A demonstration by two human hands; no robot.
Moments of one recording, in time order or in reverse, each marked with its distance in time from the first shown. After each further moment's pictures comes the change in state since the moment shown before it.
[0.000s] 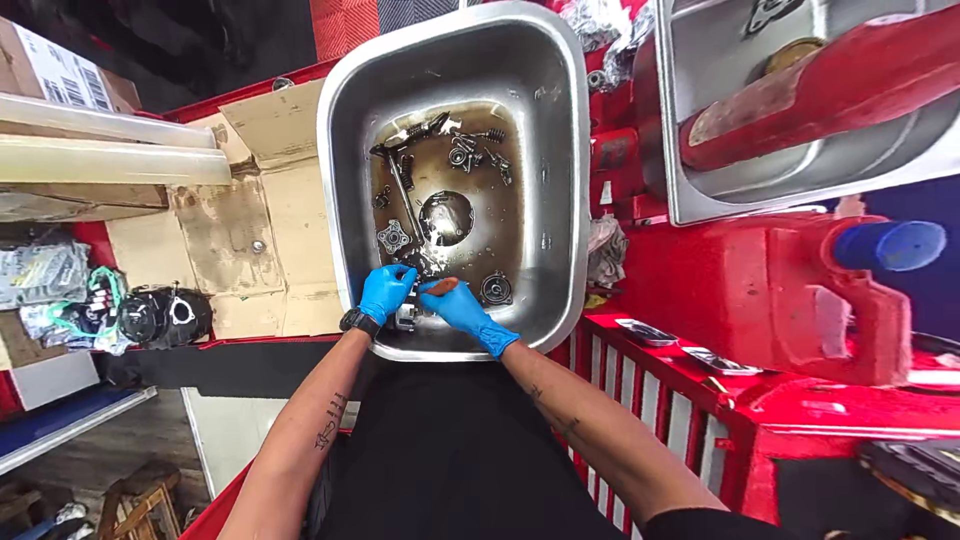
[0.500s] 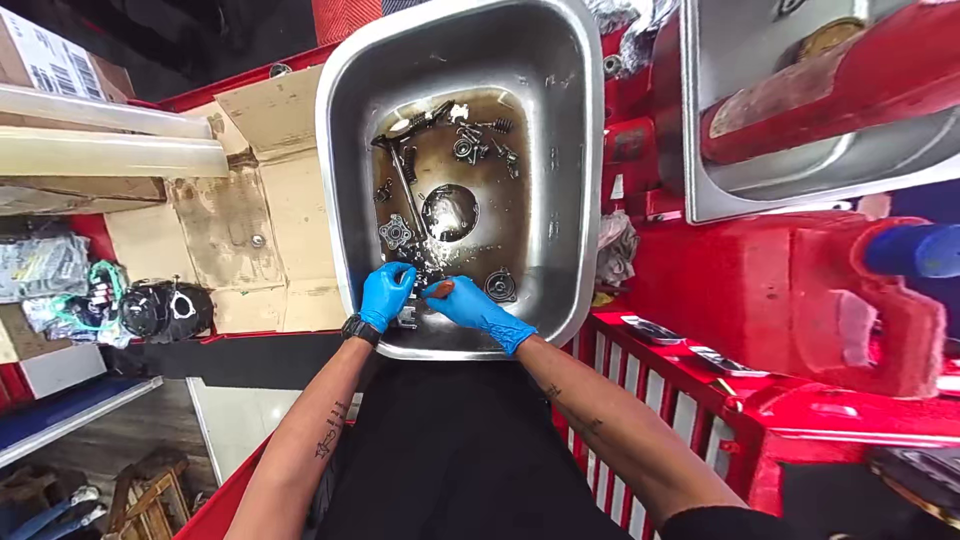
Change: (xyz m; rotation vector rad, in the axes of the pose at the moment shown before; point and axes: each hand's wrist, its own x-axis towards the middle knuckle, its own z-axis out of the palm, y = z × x) left_hand -0.009 -0.013 0.012 -0.054 0.136 0.077; right_hand 0.004 -0.011 -0.018 -0.261 -0.213 -0.045
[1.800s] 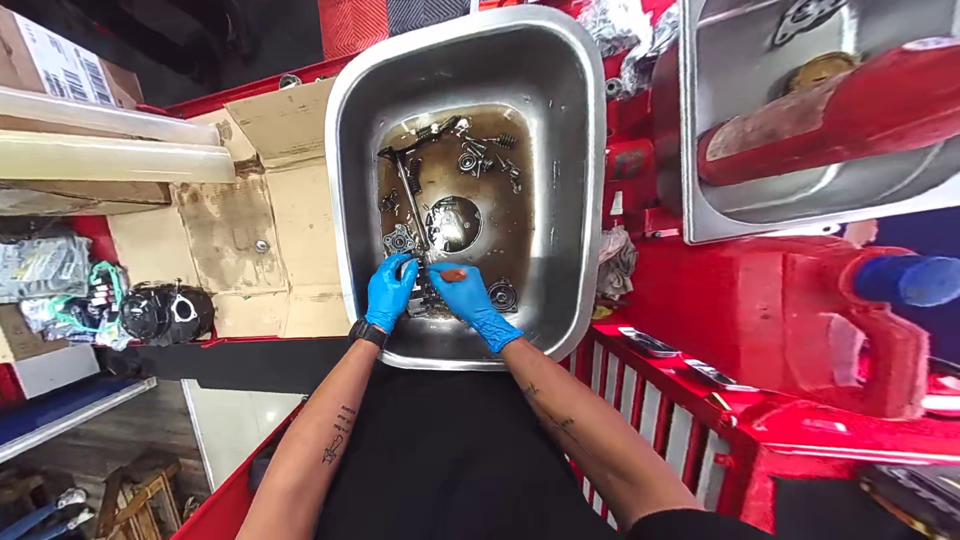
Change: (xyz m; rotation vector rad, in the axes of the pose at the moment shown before) left_hand 0.013 0.008 0.000 -0.146 0.137 -0.011; right_hand 0.018 -0.006 -0.004 0.187 0.439 0.061
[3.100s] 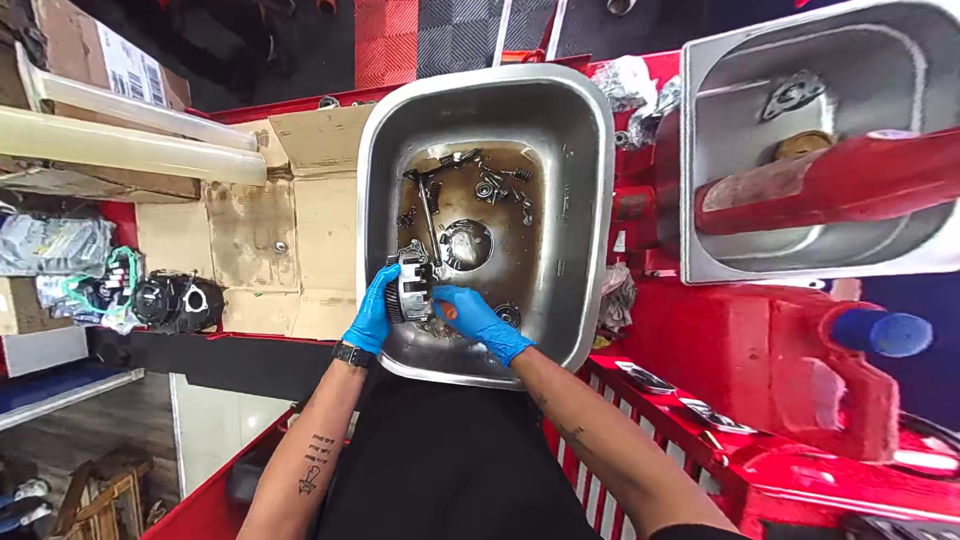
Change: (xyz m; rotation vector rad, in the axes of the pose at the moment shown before) left_hand -0.035 0.035 -0.052 -1.191 -0.064 -0.208; right_hand 0.007 0.006 -0.004 -0.403 -0.349 -0.388
